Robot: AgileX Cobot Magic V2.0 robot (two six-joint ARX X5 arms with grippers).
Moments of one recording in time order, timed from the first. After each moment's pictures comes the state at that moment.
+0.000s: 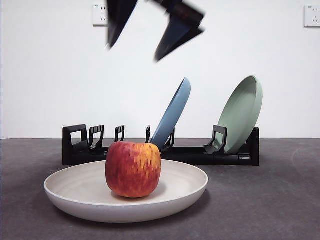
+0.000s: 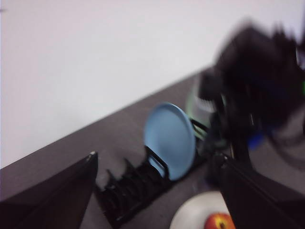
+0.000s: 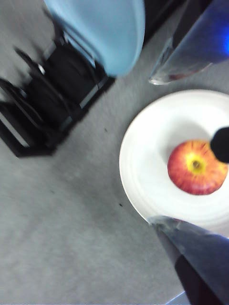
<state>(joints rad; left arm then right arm) -1.19 0.74 1.15 -0.70 -0.68 0.05 0.84 1.58 1.47 -0.71 0.03 0.01</state>
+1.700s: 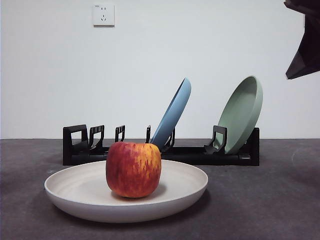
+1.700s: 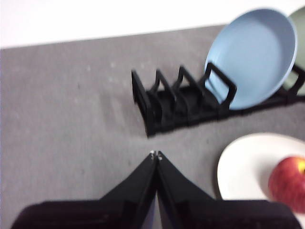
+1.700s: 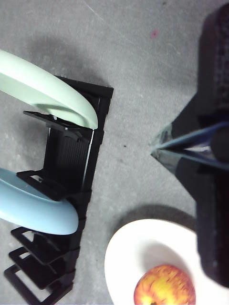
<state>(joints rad) -0.26 0.40 0.49 -0.46 -0.03 -0.03 0.43 0.79 0.57 -0.31 0.03 0.09</state>
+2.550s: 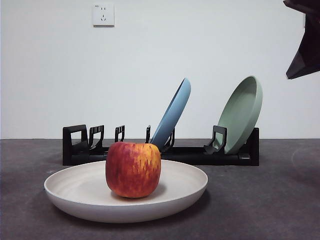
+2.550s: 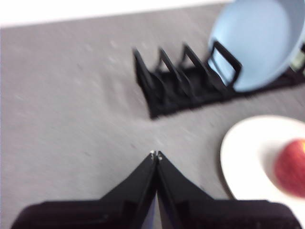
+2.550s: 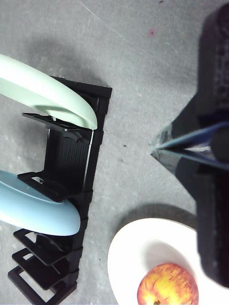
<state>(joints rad) -0.23 0.37 0.49 -0.51 -0.03 -0.01 0.43 0.79 0.57 -0.31 0.03 0.11</state>
